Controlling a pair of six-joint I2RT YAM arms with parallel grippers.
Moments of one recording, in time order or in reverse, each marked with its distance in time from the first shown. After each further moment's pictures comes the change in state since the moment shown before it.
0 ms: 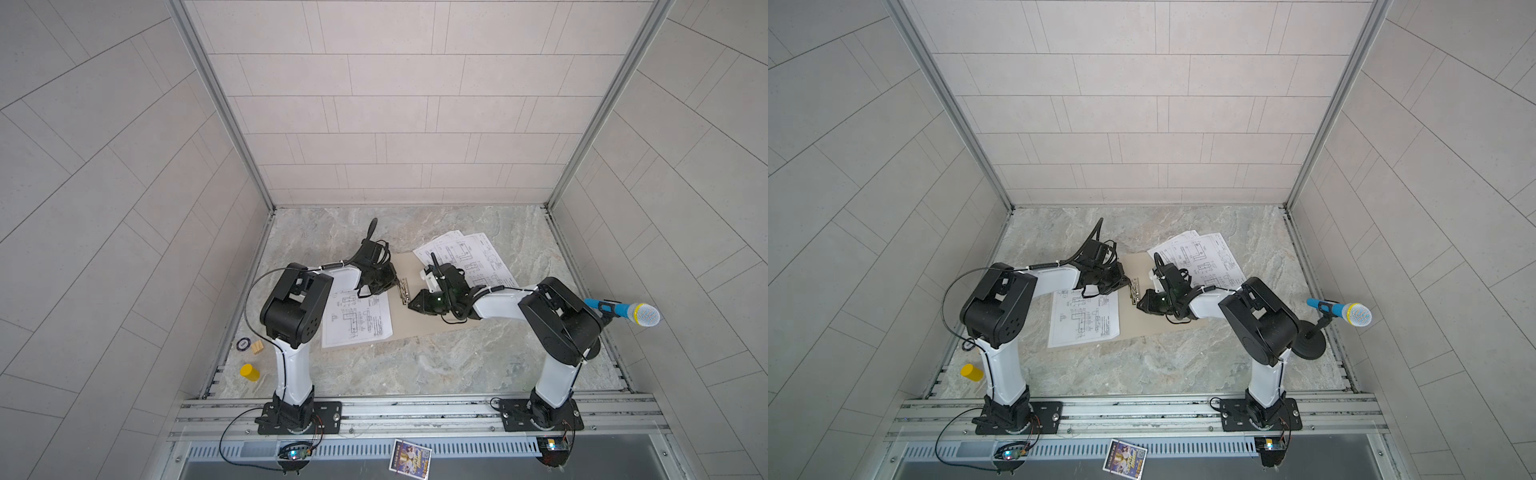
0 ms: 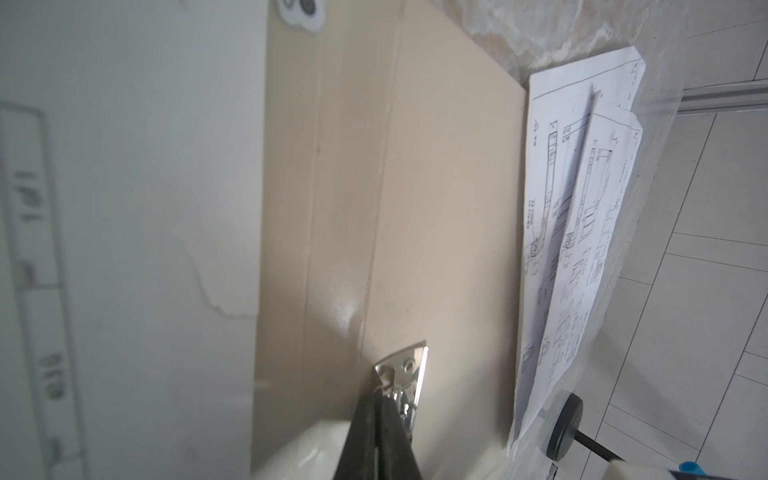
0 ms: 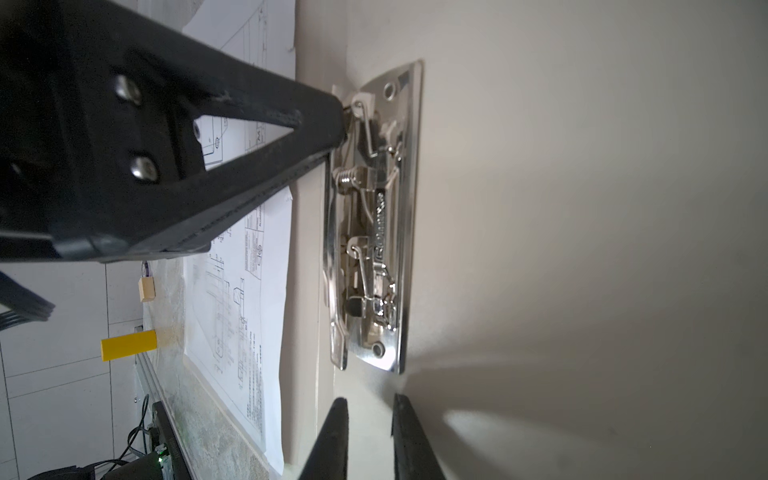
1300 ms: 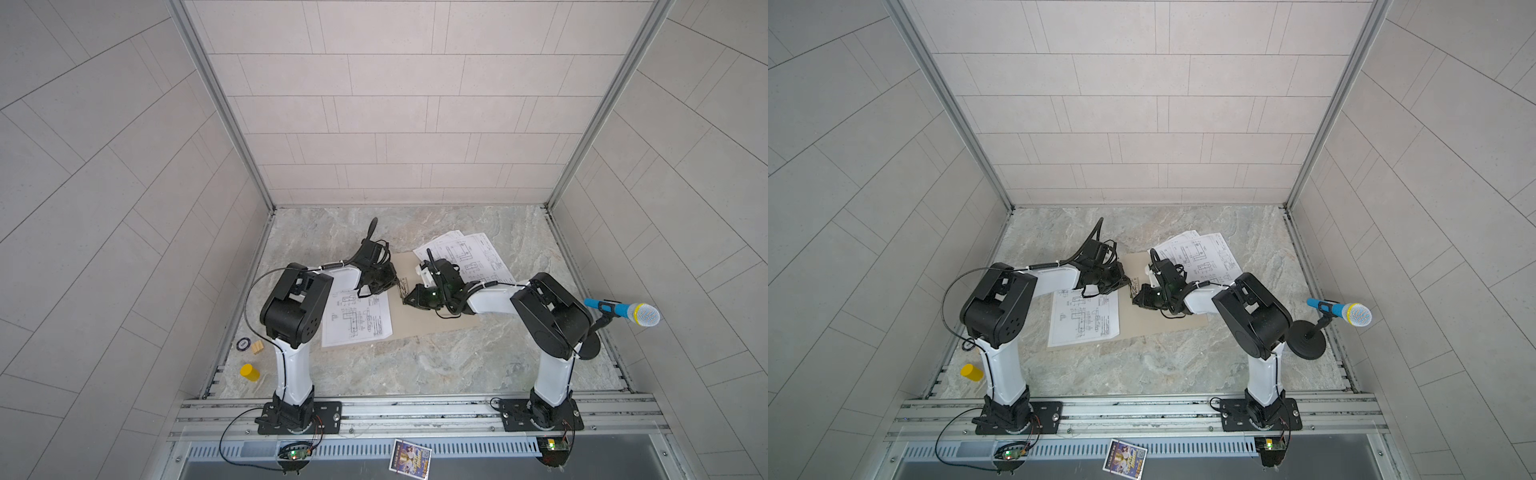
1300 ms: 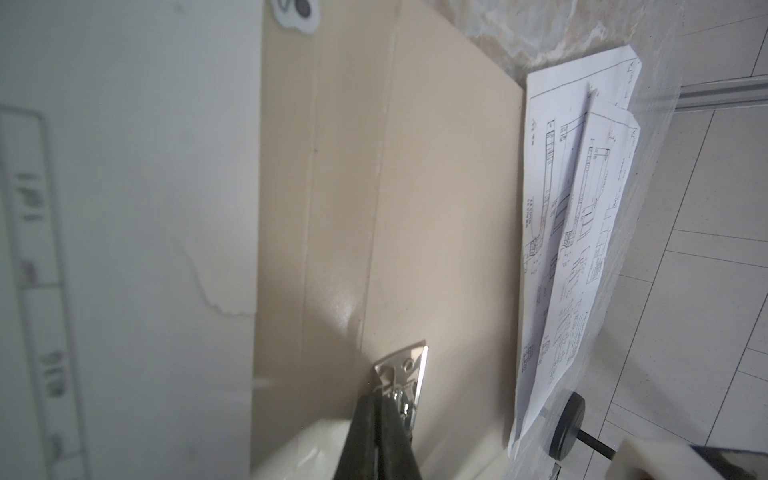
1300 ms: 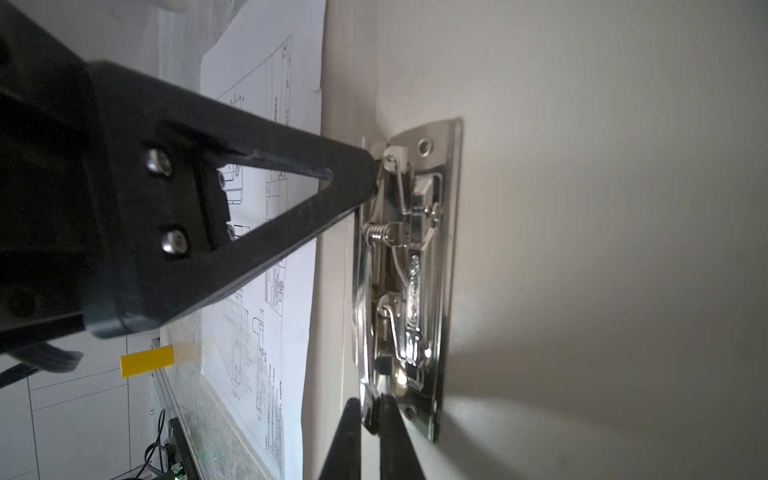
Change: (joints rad) left arm -0.001 0.000 0.000 0.005 0.000 0.012; right arm 0.003 0.063 0.076 0.020 -0.012 0.029
